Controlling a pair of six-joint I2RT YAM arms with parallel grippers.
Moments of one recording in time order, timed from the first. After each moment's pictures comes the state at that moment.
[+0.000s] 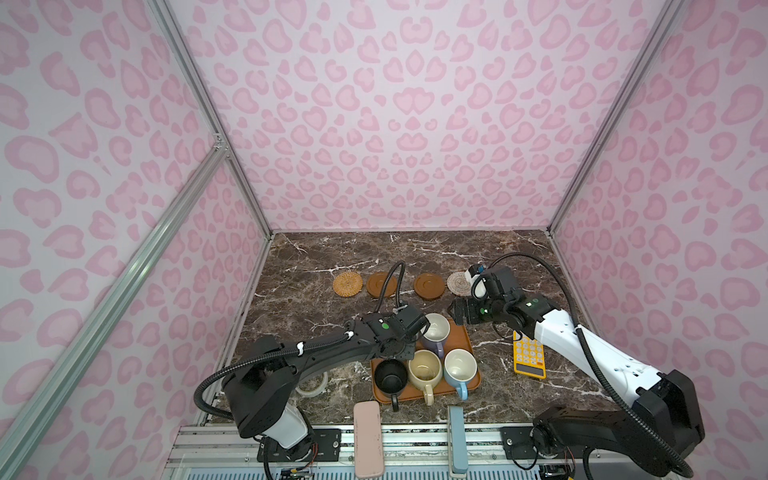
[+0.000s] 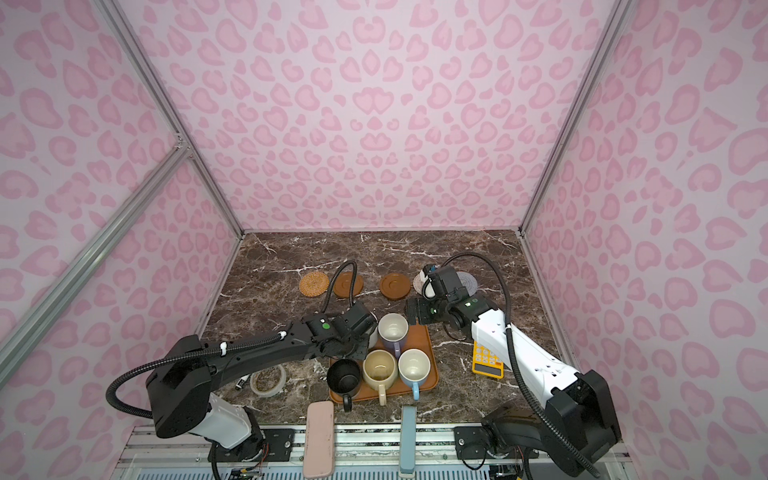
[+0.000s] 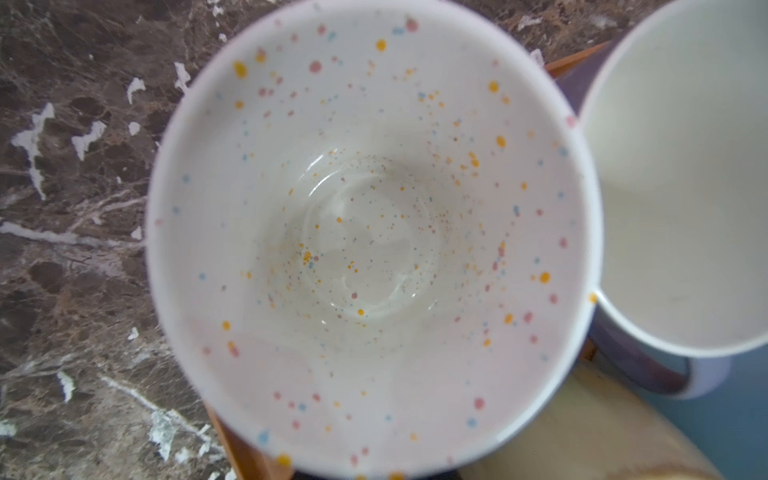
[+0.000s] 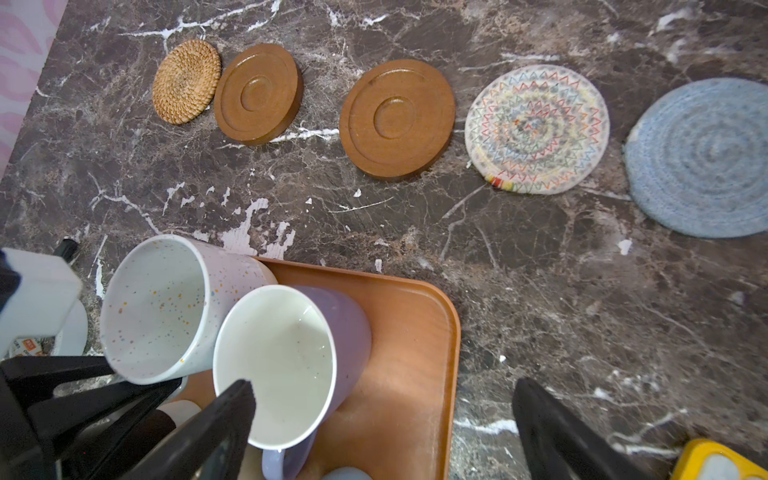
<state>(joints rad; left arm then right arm) -0.95 1.55 1.03 -0.68 -0.19 -0.71 0.48 1.29 0.97 -0.58 -0.09 0.32</state>
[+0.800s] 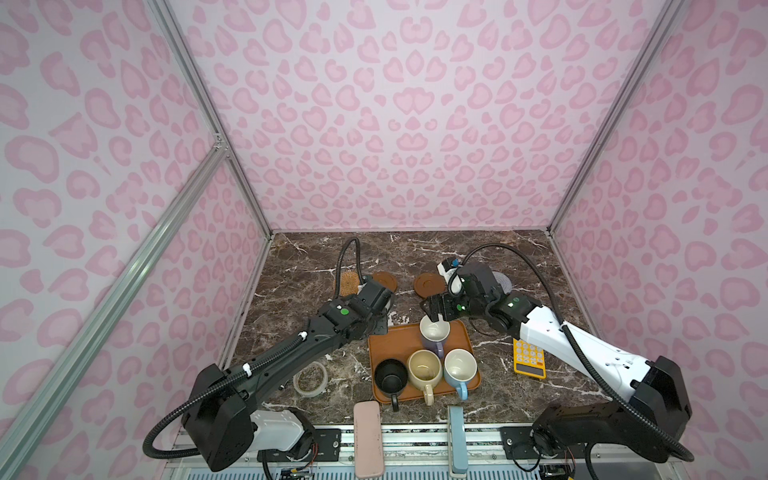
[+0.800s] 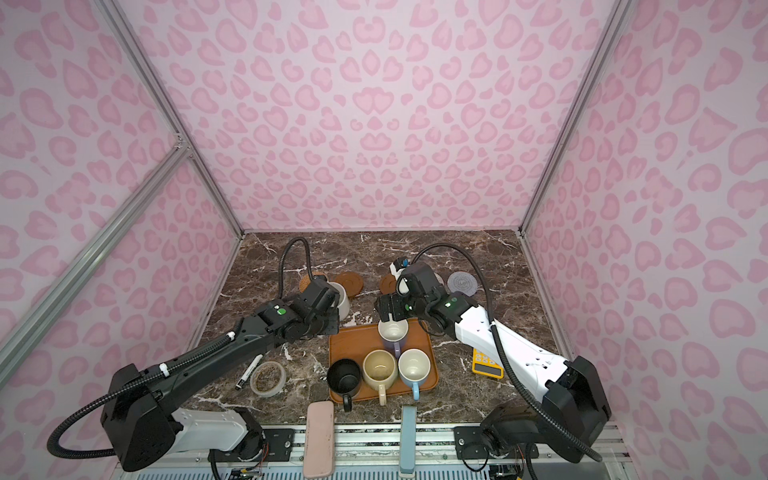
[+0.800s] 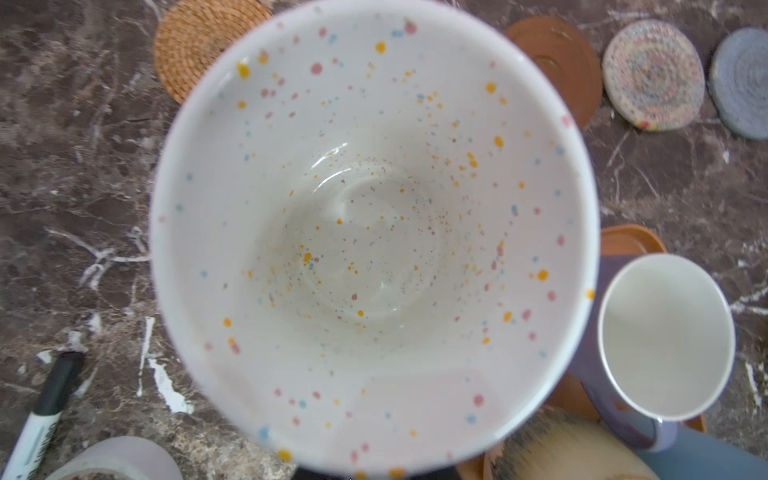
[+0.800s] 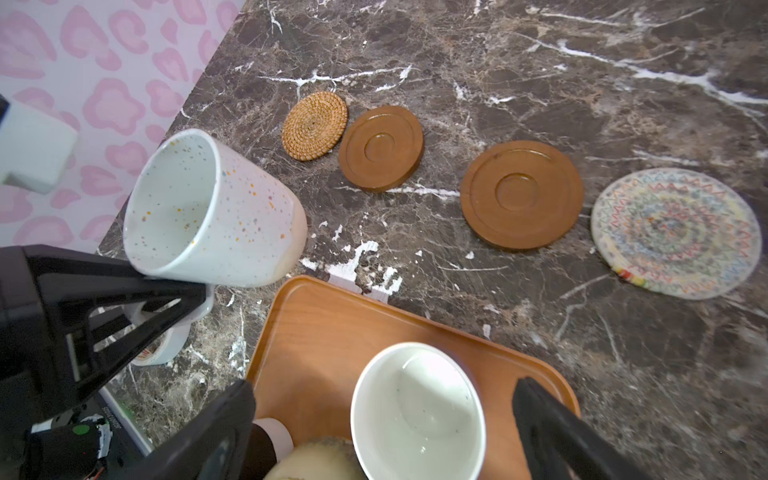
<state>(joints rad) -0.71 1.33 1.04 -0.76 -0.26 -0.65 0.68 1.38 1.09 -0.45 -0.08 0.38</state>
